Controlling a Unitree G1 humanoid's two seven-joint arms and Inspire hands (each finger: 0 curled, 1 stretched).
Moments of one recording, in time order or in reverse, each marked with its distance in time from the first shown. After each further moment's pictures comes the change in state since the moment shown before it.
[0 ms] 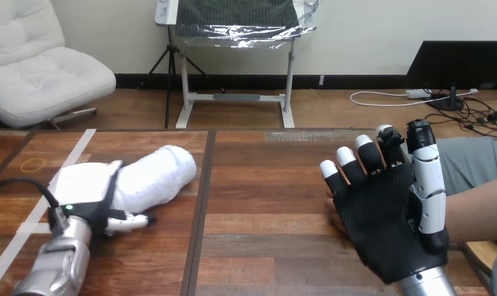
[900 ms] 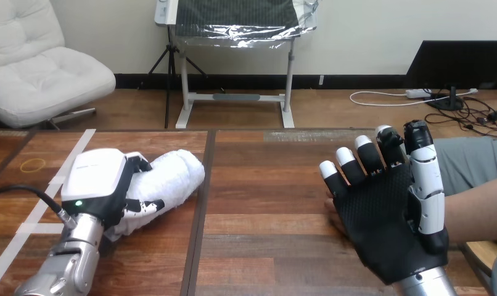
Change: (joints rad) left arm -0.004 -0.012 0.025 0.015 -0.024 -0.177 0.168; right arm 0.000 0.000 0.000 0.000 -0.013 0.001 0.001
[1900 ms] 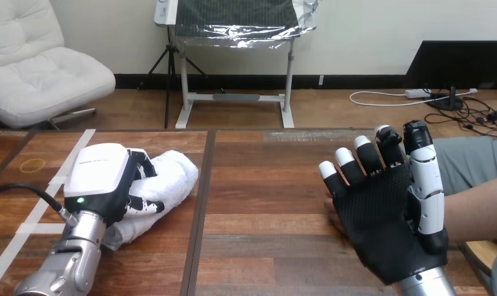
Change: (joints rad) left arm -0.010 -0.001 -0.001 0.016 0.006 -0.021 0.021; right arm 0.000 0.000 -0.004 0.000 0.013 0.011 0.000
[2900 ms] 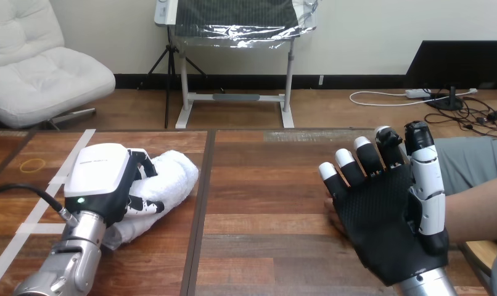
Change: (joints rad) left arm 0.000 0.000 -0.001 0.000 0.011 0.005 0.007; right arm 0.001 -0.002 -0.005 0.000 -0.006 0.005 0.012
